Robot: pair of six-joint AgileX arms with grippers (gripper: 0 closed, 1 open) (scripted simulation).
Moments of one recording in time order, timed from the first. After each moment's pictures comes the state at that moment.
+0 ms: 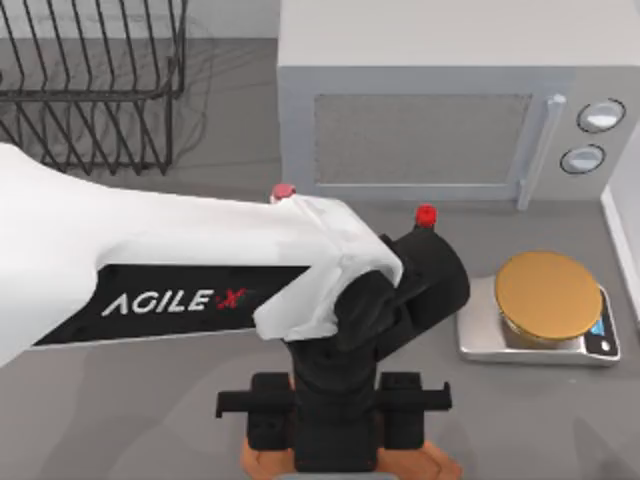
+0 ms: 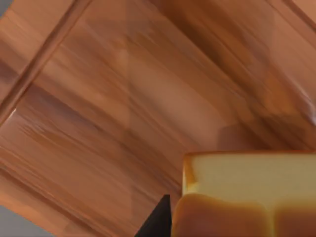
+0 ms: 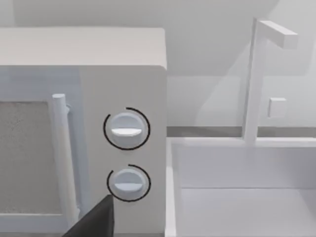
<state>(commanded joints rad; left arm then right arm) -0.99 1.90 1.20 -0.89 0.03 2.18 0.00 0.00 0.00 0.00 0.00 0.00</state>
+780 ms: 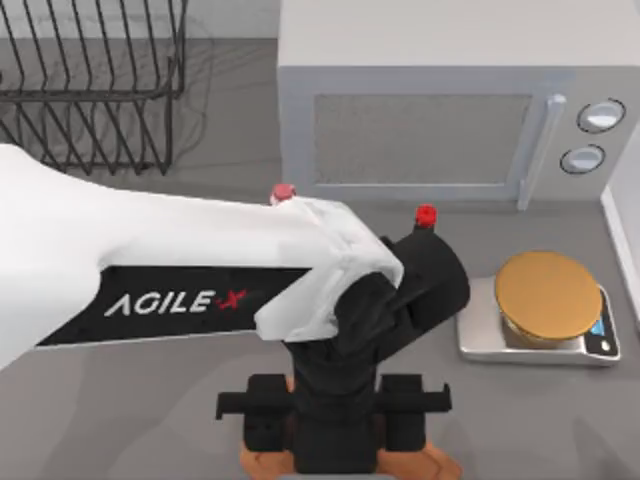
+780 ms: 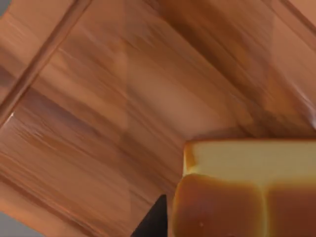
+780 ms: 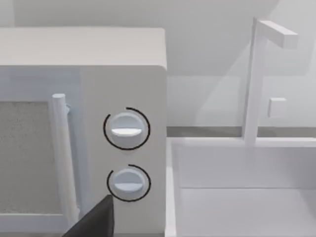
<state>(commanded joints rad) -0.99 1.90 1.20 -0.89 0.03 2.18 0.00 0.00 0.00 0.00 0.00 0.00</state>
